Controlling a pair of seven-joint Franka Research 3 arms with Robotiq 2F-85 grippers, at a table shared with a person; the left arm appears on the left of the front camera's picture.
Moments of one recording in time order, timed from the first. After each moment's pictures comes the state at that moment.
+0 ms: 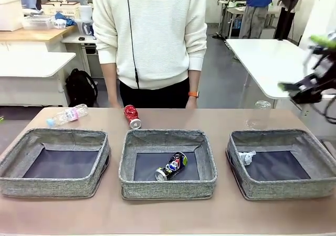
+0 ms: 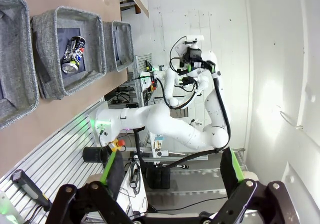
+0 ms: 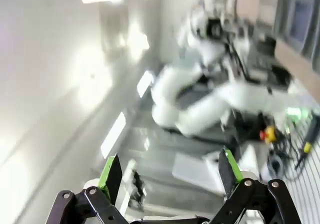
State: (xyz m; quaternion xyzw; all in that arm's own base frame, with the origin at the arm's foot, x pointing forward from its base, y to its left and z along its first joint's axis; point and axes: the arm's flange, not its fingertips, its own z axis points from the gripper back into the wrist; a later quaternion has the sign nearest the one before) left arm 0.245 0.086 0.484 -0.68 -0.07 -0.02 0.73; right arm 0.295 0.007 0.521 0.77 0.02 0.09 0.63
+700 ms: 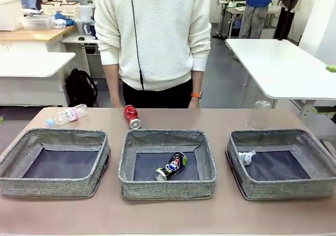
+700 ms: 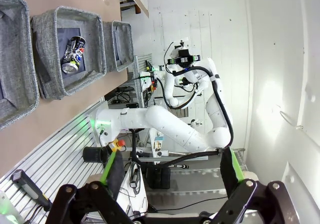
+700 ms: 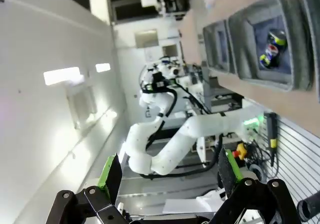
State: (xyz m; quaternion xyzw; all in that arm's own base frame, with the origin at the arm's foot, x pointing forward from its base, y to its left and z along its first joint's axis) left arm 0.245 0.086 0.484 -0.68 -0.07 -0.02 0.73; right arm 0.280 -0.077 0.493 0.69 0.00 -0.08 0.72
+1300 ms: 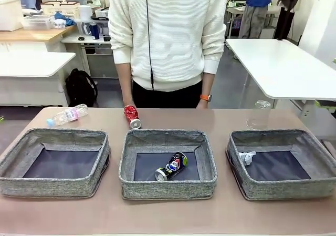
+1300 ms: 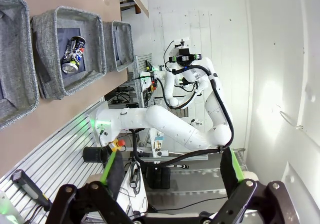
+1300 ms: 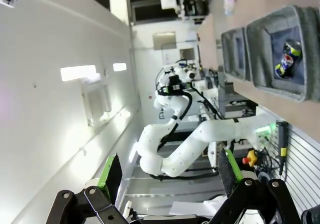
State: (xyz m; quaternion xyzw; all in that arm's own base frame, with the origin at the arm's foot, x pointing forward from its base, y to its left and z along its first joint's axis) left arm 0.245 0.086 0.484 -0.68 -0.07 -0.02 0.73; right arm 0.283 -0.085 0.490 0.72 -0.01 -0.07 0.69
